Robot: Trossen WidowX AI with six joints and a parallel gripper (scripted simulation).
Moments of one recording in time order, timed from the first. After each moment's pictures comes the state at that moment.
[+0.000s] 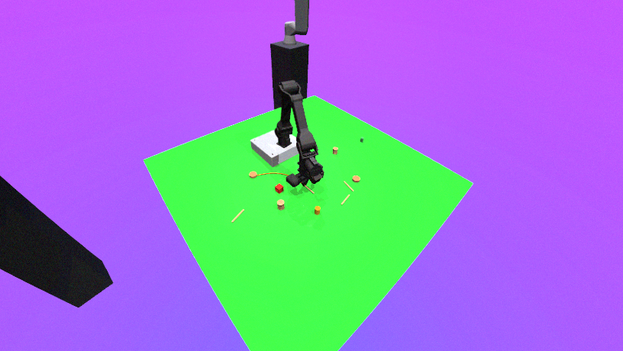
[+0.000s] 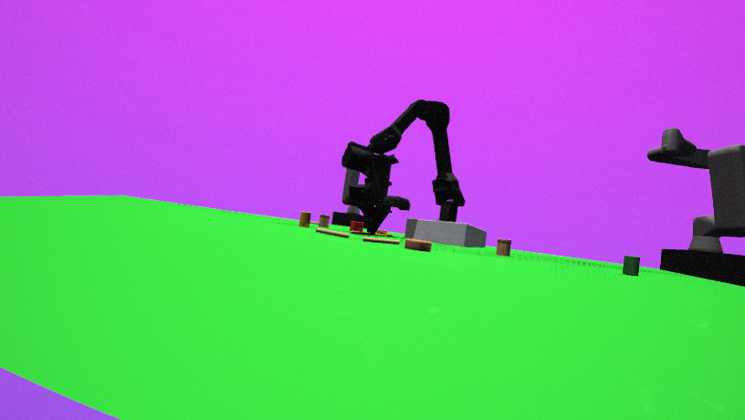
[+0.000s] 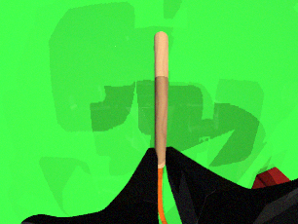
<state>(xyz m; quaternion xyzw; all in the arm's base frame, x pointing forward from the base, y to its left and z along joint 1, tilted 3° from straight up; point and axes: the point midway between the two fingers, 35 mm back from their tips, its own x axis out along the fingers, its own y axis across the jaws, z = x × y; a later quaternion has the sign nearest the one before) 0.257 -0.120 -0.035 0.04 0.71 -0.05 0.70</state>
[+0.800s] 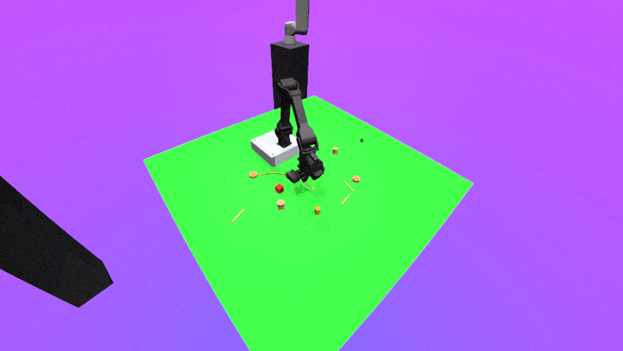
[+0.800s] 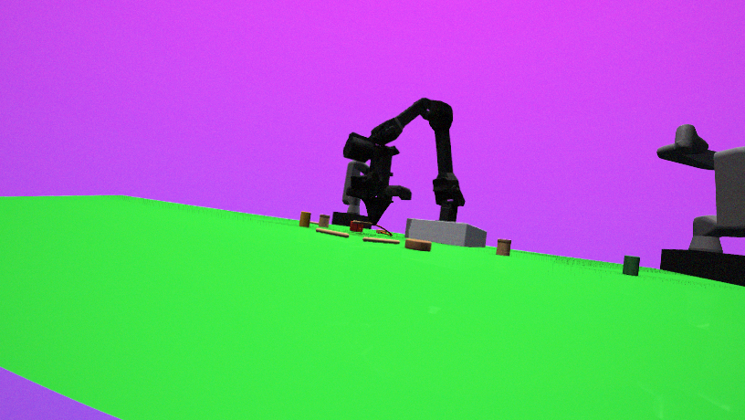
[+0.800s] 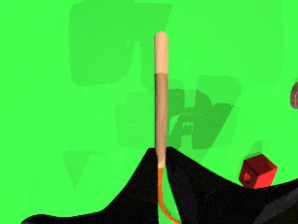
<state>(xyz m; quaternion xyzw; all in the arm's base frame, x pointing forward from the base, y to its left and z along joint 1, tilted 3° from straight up) 0.256 -0.120 -0.010 0.04 0.72 -0.05 0.69</state>
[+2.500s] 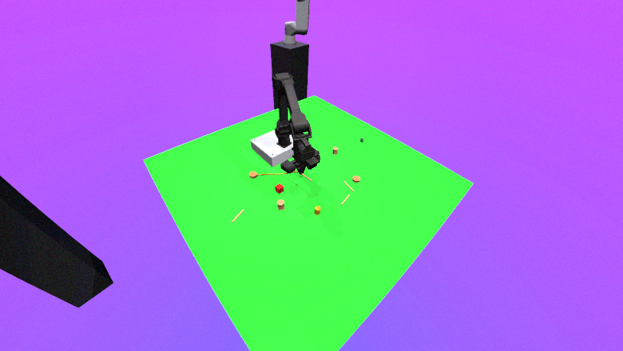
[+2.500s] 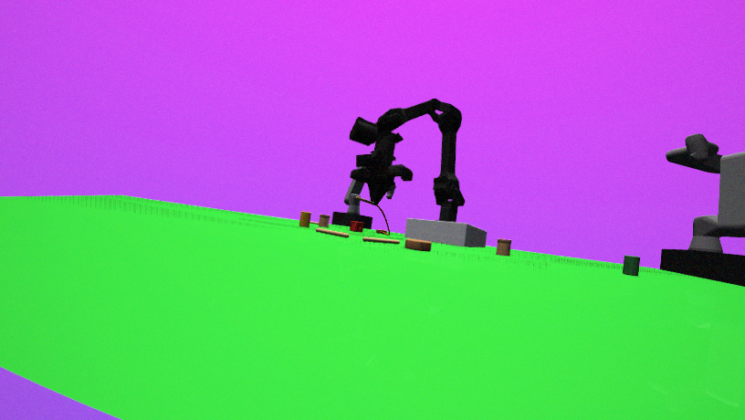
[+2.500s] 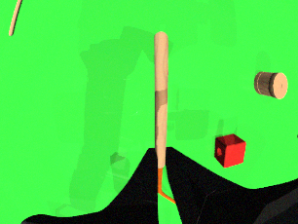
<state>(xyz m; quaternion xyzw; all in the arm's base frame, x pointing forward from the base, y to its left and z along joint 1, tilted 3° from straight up) 0.244 -0.132 0.046 0.04 0.69 -0.05 0.72</state>
